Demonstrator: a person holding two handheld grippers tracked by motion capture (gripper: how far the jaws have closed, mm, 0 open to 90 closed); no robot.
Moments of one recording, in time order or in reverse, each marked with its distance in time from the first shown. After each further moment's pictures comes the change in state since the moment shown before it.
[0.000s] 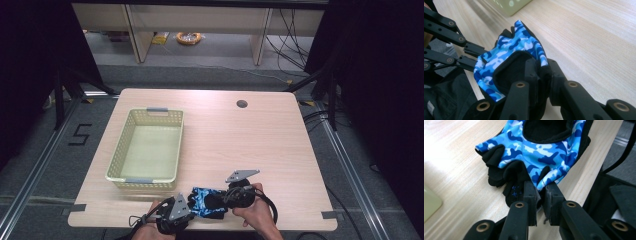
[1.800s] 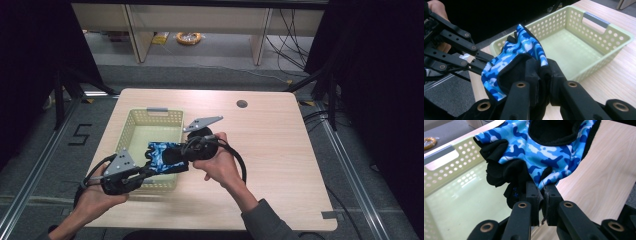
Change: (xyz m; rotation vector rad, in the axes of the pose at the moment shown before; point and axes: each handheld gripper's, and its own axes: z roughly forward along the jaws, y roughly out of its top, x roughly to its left) left arm 0.104 0.033 -0.127 -0.166 0.149 -0.067; right arm 0.056 0.171 -0.007 -0.153 0.052 -0.173
